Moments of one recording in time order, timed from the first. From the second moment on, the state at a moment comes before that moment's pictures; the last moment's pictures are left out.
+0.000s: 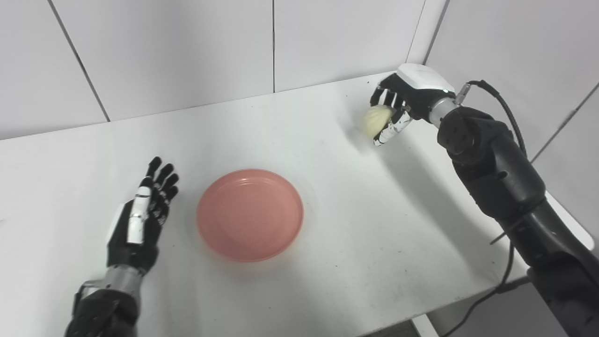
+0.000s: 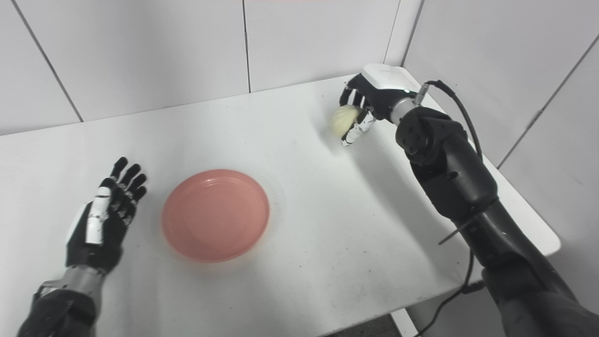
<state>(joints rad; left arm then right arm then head) -0.24 0.02 -0.11 0.18 -0.19 0.05 -0.25 -0.47 -0.73 0.10 -0.19 -0.73 0.47 0.58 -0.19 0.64</state>
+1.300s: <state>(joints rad) -0.27 -0.08 -0.16 0.22 -0.08 0.05 -0.18 -0.63 -0.45 0.43 -0.37 -0.78 0.43 0.77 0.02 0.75</state>
